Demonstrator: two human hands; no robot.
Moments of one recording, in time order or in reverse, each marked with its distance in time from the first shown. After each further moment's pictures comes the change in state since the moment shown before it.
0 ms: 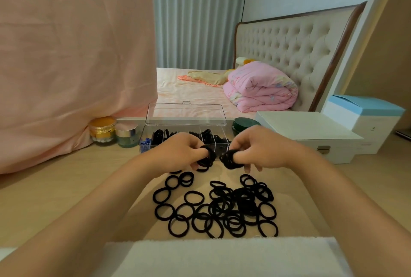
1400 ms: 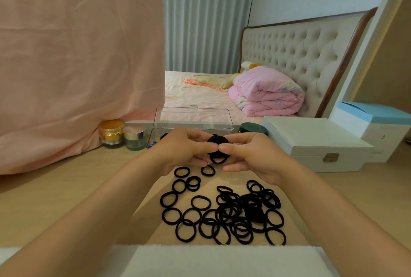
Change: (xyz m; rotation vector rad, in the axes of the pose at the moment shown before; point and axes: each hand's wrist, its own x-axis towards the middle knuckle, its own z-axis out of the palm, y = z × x) left_hand 0.004 -0.003 -0.013 -0.568 0.000 -0.040; right_hand 0.014 -0.011 0.032 0.846 0.122 0.088
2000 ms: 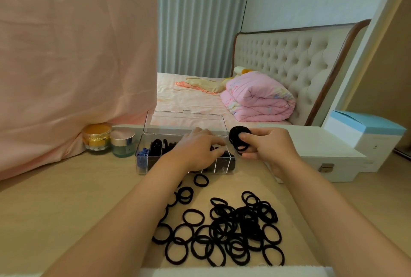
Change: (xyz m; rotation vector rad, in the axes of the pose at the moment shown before) left_hand 0.071 -0.011 0.022 1.037 0.059 0.287; right_hand 0.035 -0.002 -0.038 -0.049 0.459 -0.074
